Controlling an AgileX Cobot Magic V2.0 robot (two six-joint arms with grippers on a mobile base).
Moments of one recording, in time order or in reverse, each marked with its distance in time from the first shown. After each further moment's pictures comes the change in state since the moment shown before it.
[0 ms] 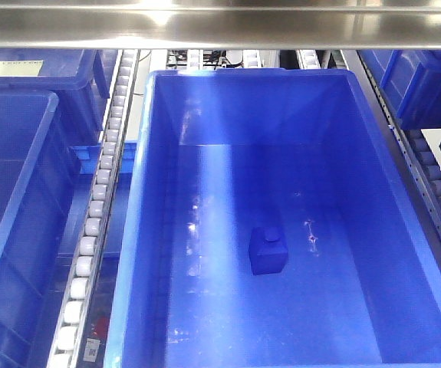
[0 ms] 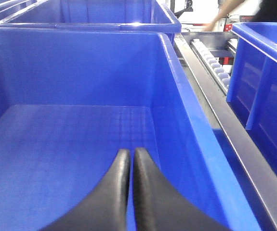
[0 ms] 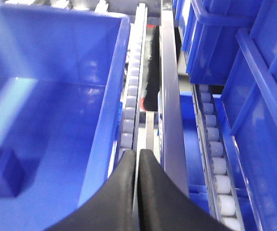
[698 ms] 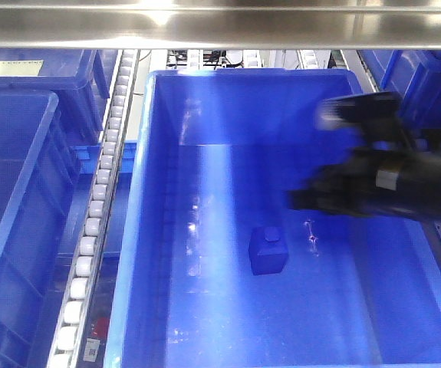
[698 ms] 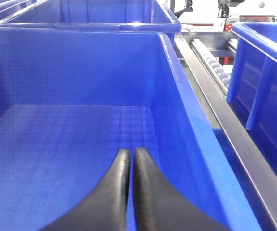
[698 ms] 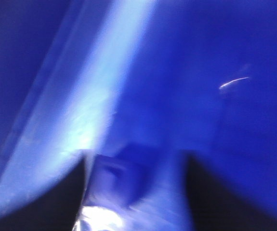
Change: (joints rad) left arm 0.000 0.000 0.000 0.000 0.000 0.000; right arm 0.319 0.861 -0.482 0.094 0.036 0.084
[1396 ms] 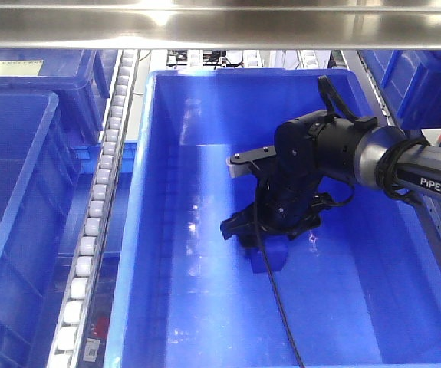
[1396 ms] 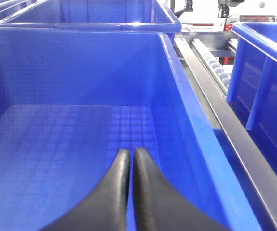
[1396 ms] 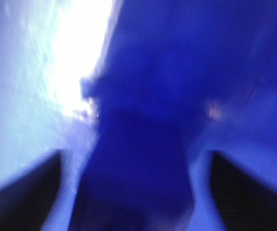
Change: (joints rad) left arm 0.000 0.000 0.000 0.000 0.000 0.000; right arm 0.095 0.690 -0.527 0.037 0.510 0.003
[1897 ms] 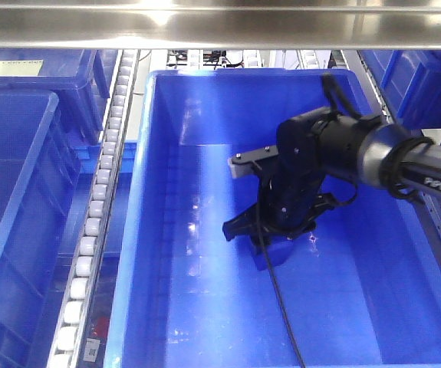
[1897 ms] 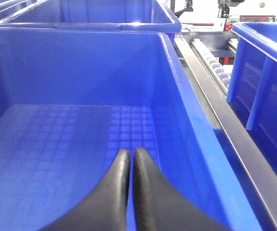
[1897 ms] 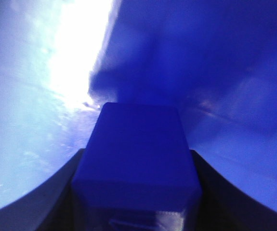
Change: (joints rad) left arm 0.000 0.000 0.000 0.000 0.000 0.000; right arm 0.000 -0.002 0.002 -0.003 0.041 0.000
